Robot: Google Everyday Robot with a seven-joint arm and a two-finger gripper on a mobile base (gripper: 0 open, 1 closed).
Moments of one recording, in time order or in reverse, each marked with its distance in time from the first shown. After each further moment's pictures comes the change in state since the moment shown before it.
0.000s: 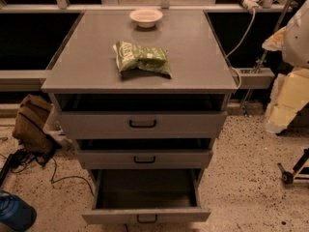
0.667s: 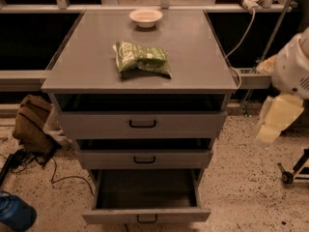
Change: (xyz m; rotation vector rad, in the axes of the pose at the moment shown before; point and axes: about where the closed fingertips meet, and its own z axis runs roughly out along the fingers) arm 0.011 0.006 0.047 -0.032 -0.051 0.053
